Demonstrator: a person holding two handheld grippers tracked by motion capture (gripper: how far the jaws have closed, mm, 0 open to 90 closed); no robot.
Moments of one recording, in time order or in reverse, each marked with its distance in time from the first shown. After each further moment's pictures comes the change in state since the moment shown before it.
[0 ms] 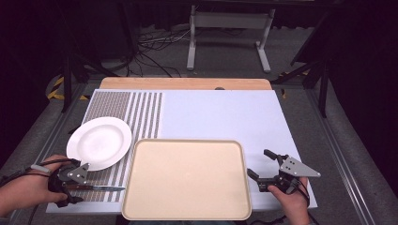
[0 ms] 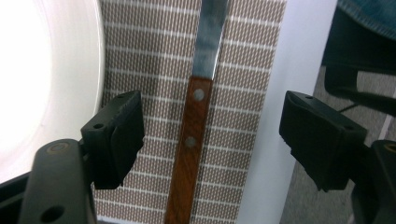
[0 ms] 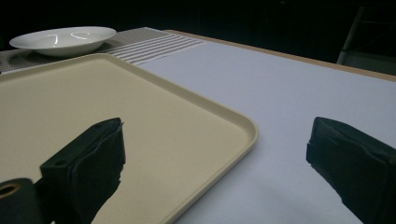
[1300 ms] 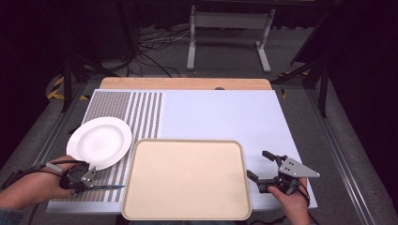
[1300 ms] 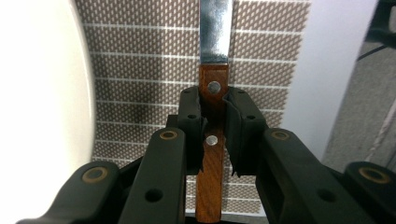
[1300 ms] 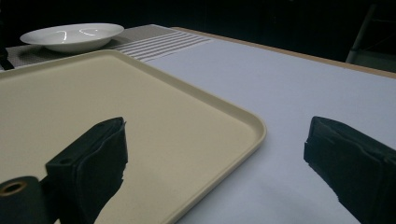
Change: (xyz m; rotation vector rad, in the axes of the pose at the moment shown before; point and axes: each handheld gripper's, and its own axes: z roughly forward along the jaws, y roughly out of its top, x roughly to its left) left arm 0.003 0.017 0.011 0.181 0.019 0.078; right arm 0.002 -0.001 0.000 0.011 0.025 -0.004
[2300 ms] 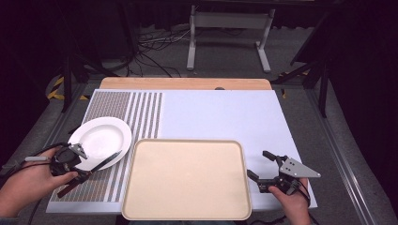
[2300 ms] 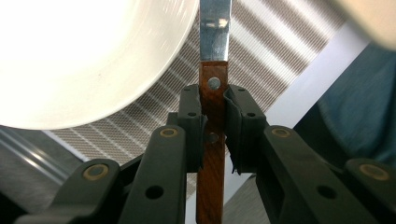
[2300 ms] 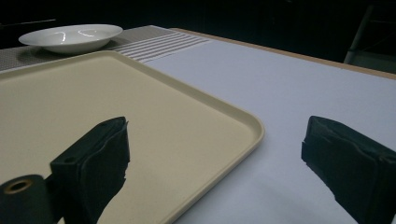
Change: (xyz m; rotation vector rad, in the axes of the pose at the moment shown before) left arm 0.001 -0.010 -0.053 -0.281 -0.054 -0.677; right arm -0.001 0.000 -0.001 -0.004 -0.006 0.002
